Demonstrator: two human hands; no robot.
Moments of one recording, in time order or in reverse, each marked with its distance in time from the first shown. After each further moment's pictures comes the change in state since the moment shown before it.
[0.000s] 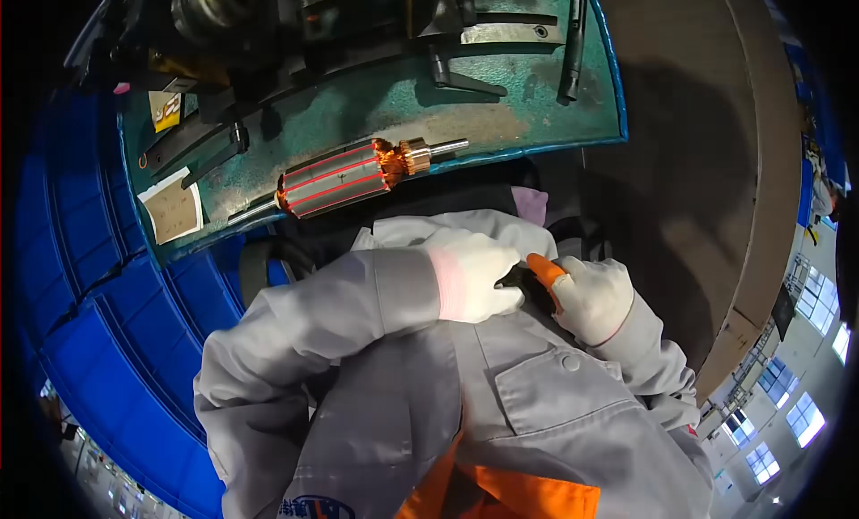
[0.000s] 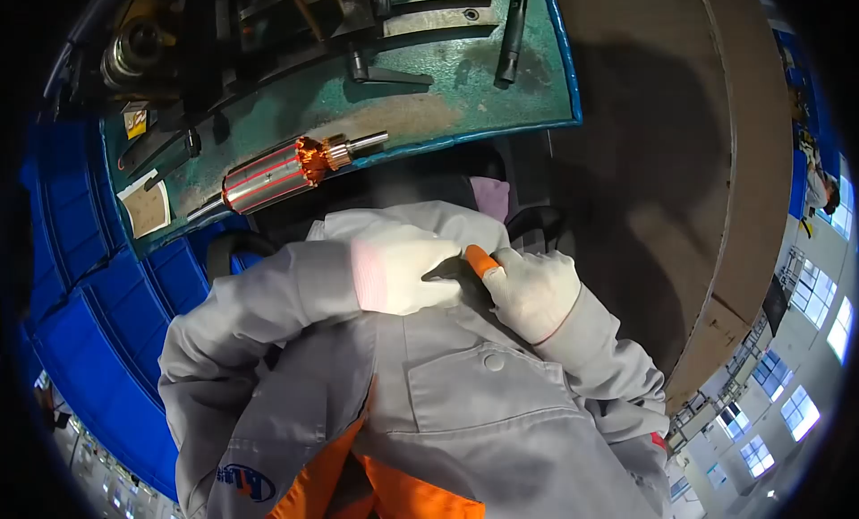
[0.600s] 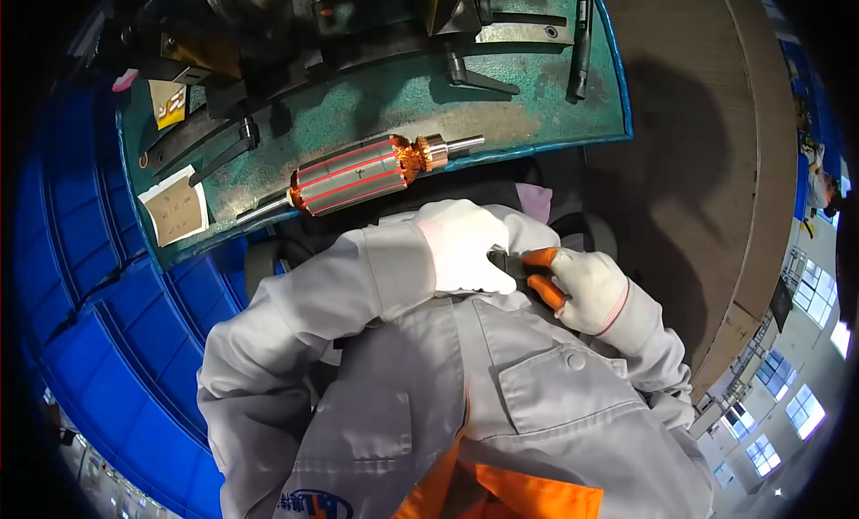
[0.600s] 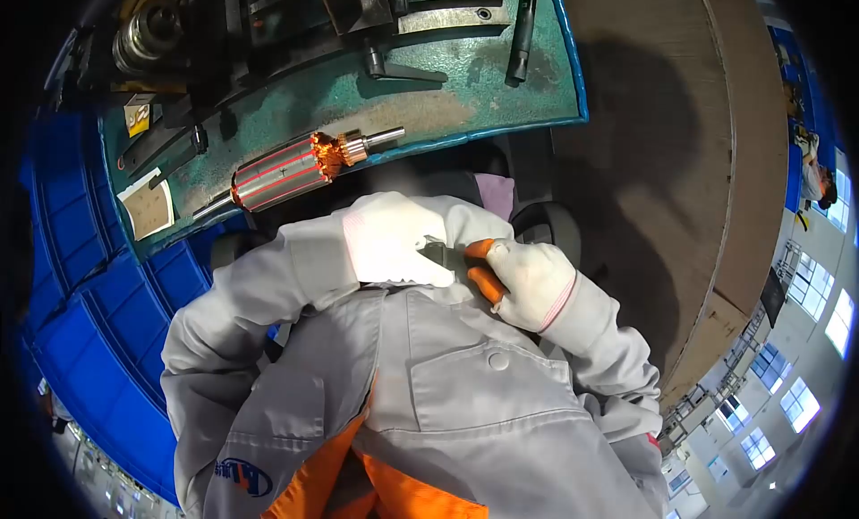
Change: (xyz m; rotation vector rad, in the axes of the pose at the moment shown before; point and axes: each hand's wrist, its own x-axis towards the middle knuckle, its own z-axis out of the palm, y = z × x) left_hand -0.005 -0.019 -0.024 0.046 -0.012 -0.036; right_hand 0.021 -0.009 -0.009 0.392 -0.326 0.274
